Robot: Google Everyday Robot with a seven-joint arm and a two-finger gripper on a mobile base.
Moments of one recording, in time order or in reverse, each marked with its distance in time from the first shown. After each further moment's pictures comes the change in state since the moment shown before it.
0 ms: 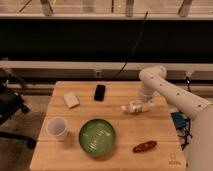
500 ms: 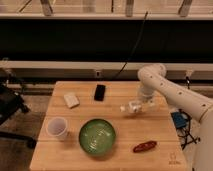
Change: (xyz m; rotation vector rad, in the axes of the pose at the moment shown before) arm -0.012 0.012 -0.022 -0.004 0.017 -0.013
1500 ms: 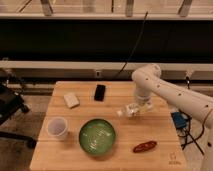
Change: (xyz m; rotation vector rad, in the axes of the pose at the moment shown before) arm -0.054 0.036 -0.027 -0.024 0.044 -0.071
